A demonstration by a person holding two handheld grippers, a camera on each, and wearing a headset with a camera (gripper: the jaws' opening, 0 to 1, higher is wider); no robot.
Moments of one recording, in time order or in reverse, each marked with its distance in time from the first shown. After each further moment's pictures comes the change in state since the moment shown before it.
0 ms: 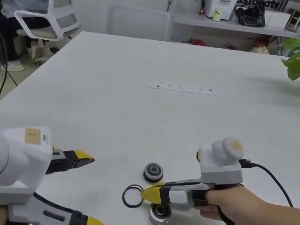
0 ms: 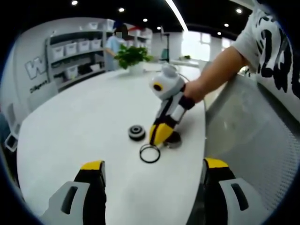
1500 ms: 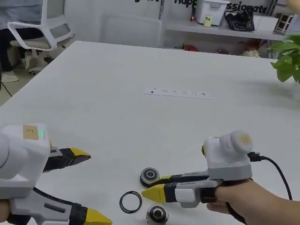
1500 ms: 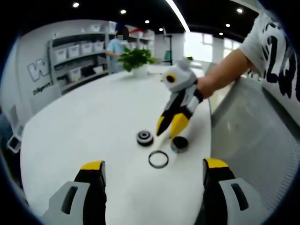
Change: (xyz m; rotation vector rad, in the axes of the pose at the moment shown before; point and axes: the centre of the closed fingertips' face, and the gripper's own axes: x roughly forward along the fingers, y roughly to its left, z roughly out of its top) left arm -0.001 0.015 0.014 0.007 -0.016 0.032; right arm -0.027 0.017 0.022 -0.110 -0.044 -0.018
